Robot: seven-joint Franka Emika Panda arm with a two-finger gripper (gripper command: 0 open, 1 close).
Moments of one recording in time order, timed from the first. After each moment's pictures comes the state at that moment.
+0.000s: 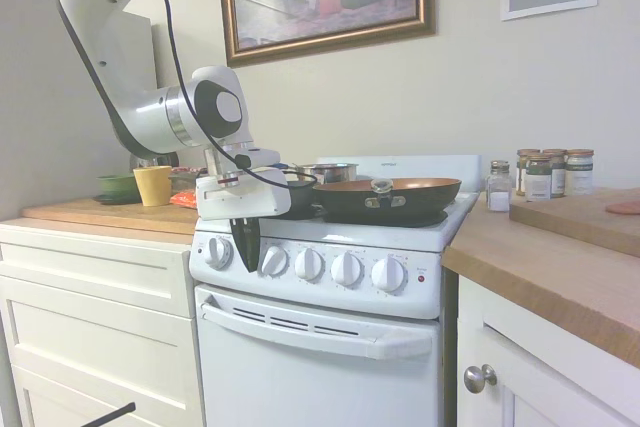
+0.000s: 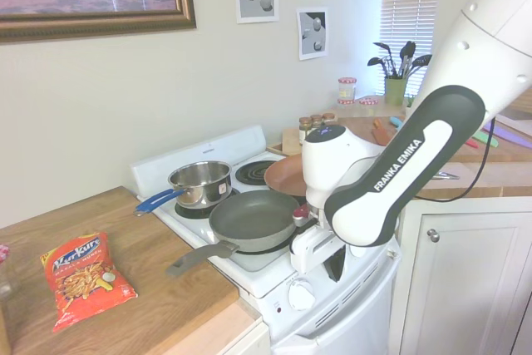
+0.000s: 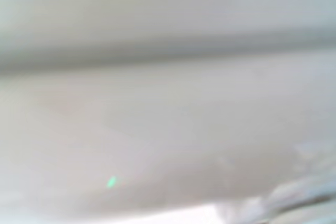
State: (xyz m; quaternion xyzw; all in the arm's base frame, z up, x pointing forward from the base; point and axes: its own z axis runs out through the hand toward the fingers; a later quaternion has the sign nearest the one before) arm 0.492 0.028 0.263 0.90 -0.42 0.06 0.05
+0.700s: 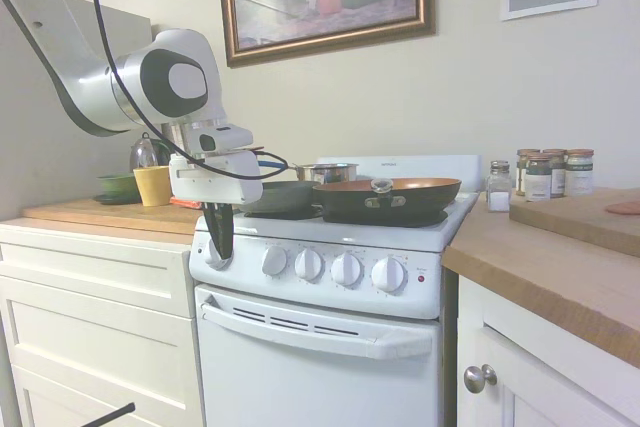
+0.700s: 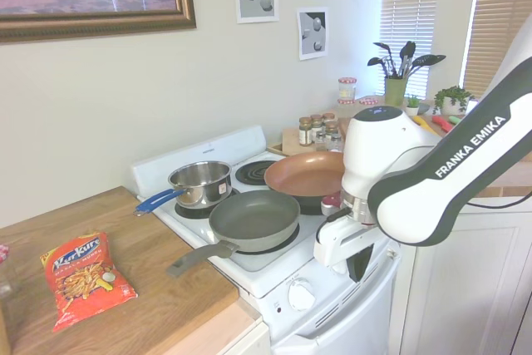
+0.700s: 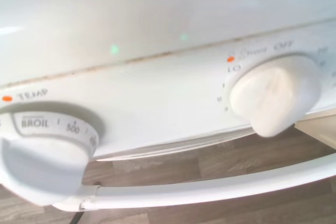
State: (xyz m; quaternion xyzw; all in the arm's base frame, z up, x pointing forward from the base) arm 0.426 0.017 0.297 0.88 -0.47 0.08 0.00
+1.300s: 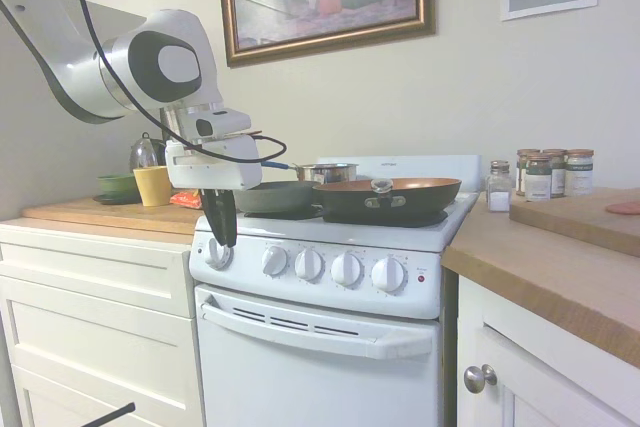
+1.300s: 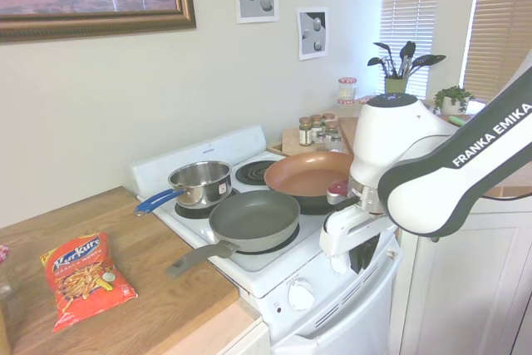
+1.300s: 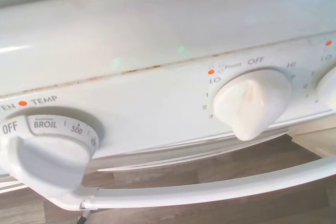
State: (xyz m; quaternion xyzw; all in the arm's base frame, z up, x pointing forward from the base) arm 0.416 0.011 0.319 0.88 -0.47 0.10 -0.01
